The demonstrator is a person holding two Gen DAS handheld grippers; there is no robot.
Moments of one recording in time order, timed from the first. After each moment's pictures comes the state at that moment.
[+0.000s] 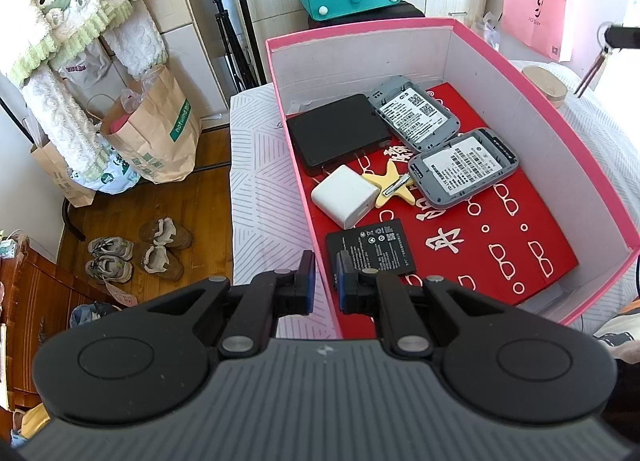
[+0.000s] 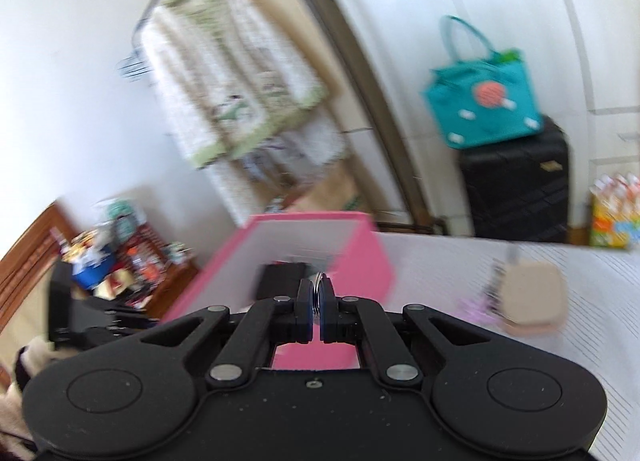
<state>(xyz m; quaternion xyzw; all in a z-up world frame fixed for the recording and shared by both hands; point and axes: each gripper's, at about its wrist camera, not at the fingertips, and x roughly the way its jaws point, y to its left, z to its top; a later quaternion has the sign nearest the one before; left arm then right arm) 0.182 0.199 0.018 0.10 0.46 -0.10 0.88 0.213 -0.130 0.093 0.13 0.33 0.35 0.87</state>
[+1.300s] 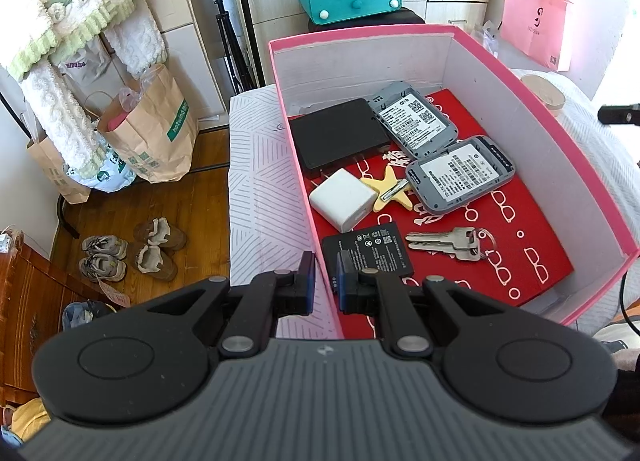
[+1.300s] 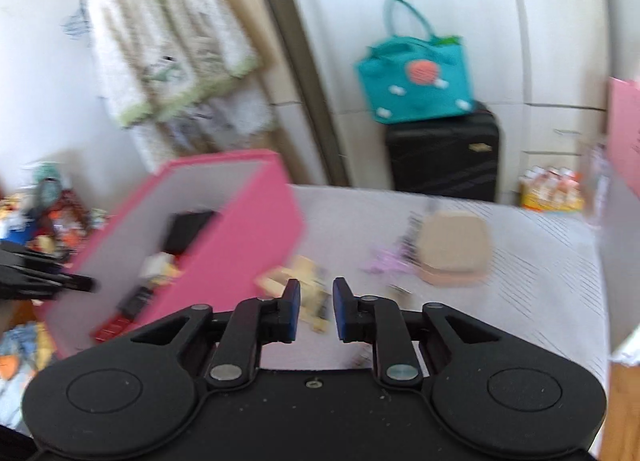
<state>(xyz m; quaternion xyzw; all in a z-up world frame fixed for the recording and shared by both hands) 0.184 0.198 0.015 0.08 0.45 -0.10 0.88 0.198 -0.168 0.022 0.06 0.38 0.19 0.90</state>
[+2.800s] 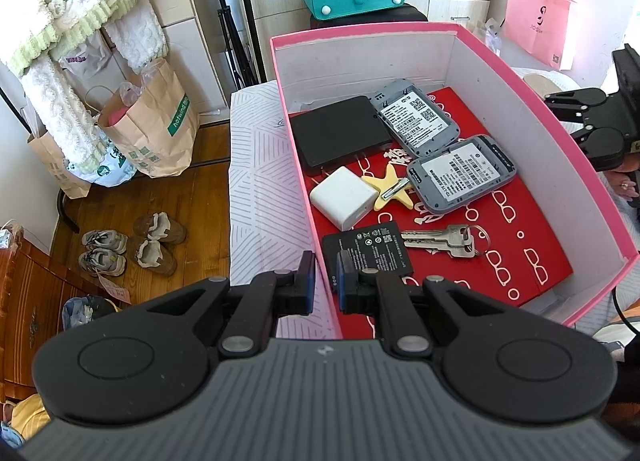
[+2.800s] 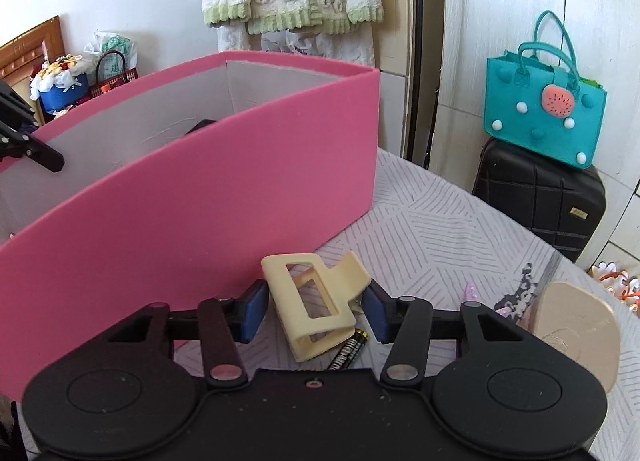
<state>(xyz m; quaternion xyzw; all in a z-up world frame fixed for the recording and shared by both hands) 0.182 0.200 0.016 0.08 0.46 -0.10 0.88 0.267 -0.090 -0.043 -0.11 0.33 0.36 0.86</state>
